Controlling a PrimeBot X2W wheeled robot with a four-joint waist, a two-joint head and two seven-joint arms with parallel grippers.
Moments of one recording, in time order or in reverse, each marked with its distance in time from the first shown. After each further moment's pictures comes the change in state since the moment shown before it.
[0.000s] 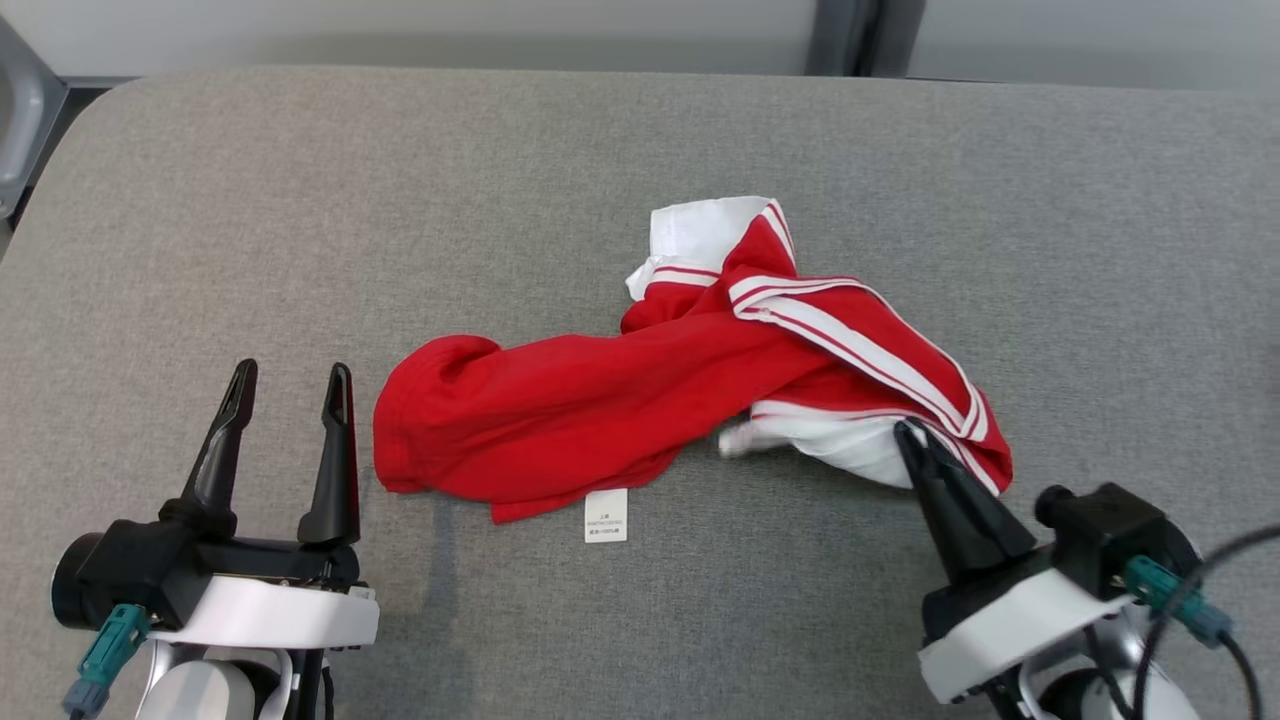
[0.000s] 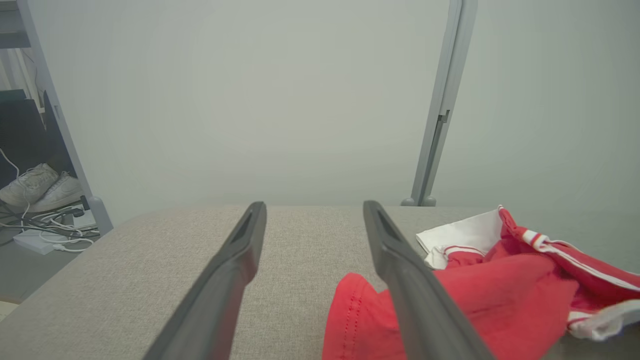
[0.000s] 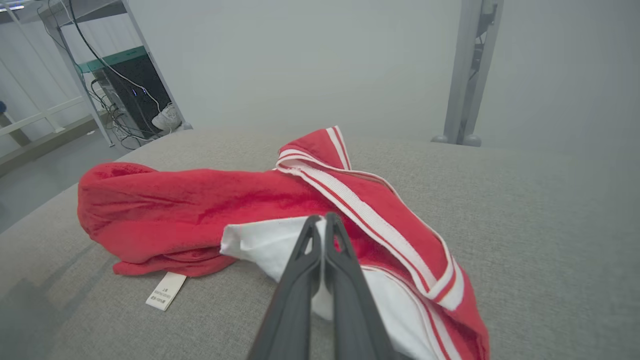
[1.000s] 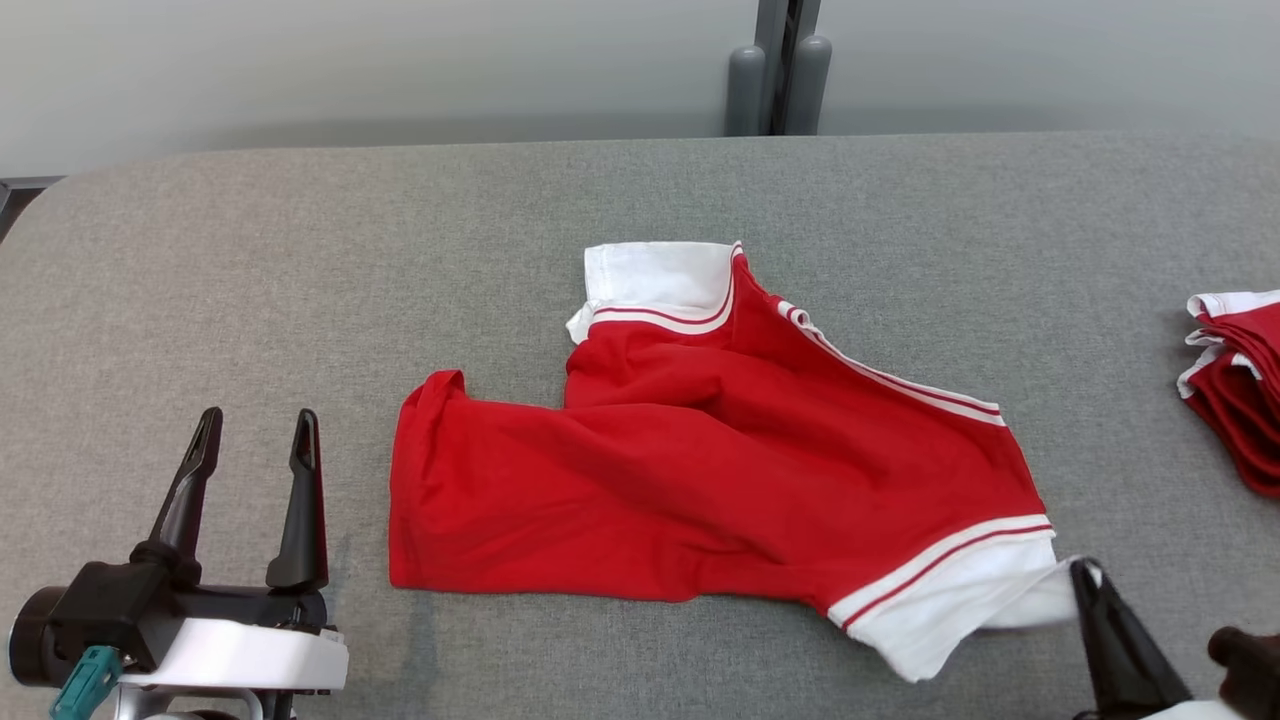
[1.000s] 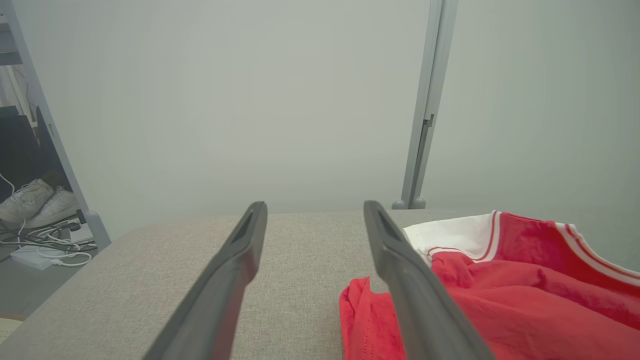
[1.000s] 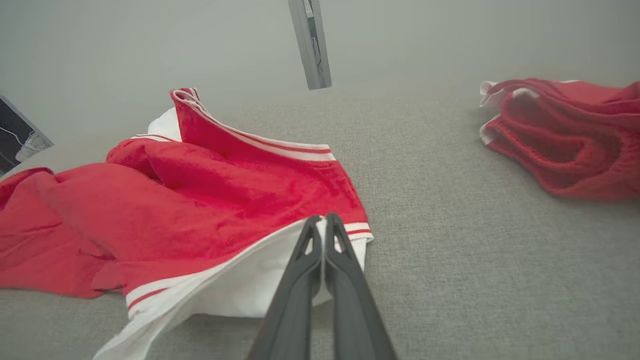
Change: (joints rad) left arm 0.100 0.043 0.027 -0.080 0.007 0.048 0.057; right arm 0.285 0.024 -0.285 -0.052 0.078 0.000 -0.021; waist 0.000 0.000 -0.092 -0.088
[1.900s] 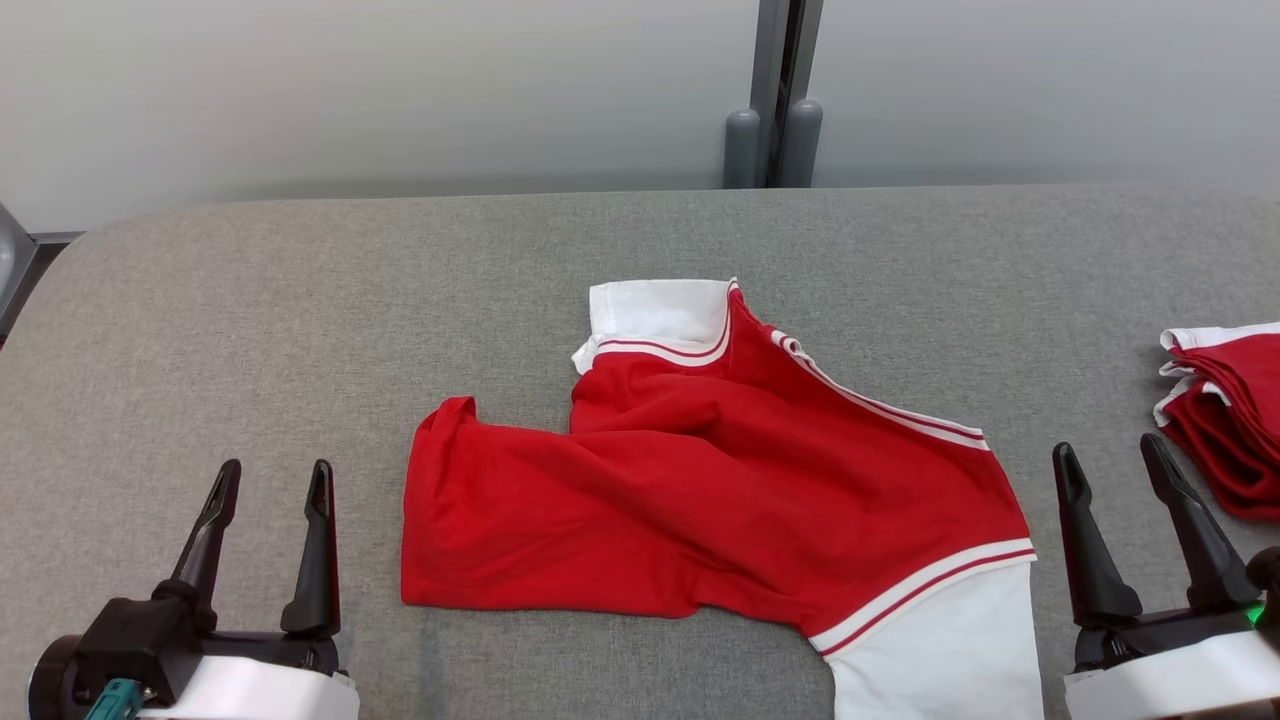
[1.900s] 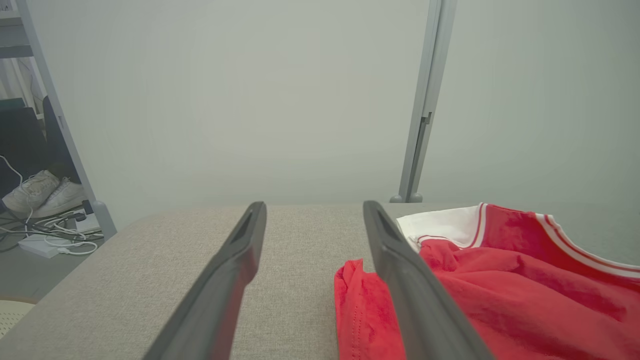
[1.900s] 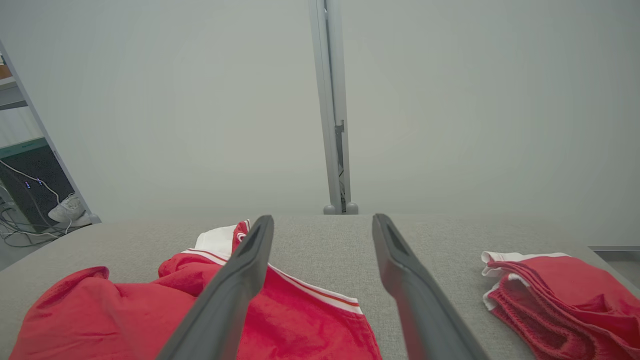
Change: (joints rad) left arm 0.068 0.004 -0.022 -0.006 -0.017 0.024 0.024; right arm -0.096 0.001 0.014 -0.128 -0.049 0.000 -0.029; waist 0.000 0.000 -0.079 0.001
